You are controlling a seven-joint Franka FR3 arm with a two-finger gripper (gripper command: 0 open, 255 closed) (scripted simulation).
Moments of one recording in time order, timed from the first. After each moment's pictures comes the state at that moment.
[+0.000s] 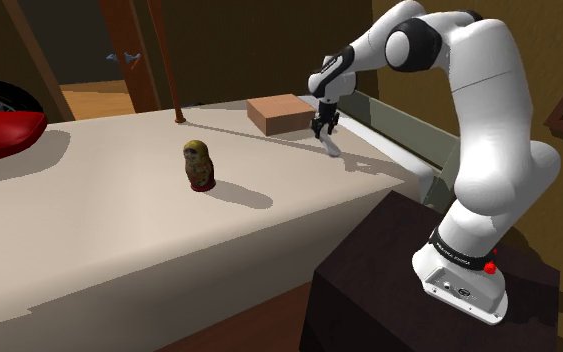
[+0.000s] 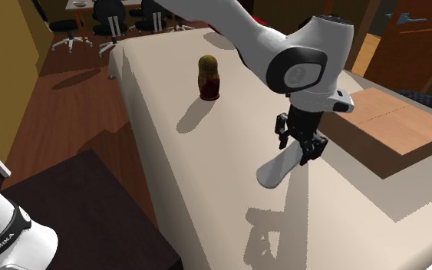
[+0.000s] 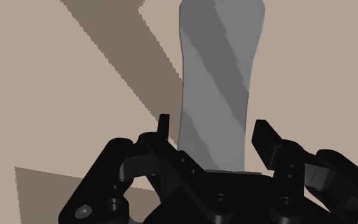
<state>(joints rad) -0.25 0.66 -0.22 -1.63 0.16 2.28 -0.30</state>
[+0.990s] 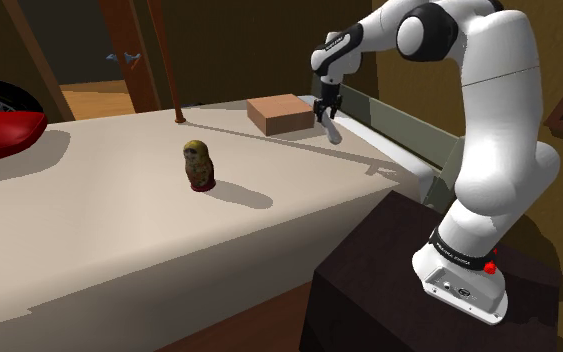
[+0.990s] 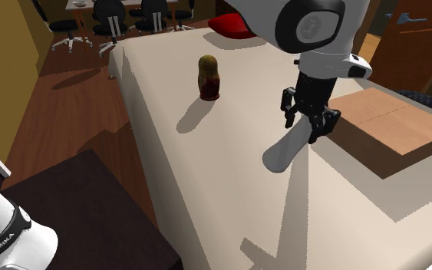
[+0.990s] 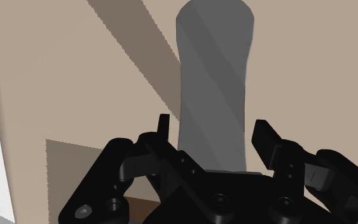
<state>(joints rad) -0.24 0.55 -0.24 -1.59 0.13 2.13 -0.29</state>
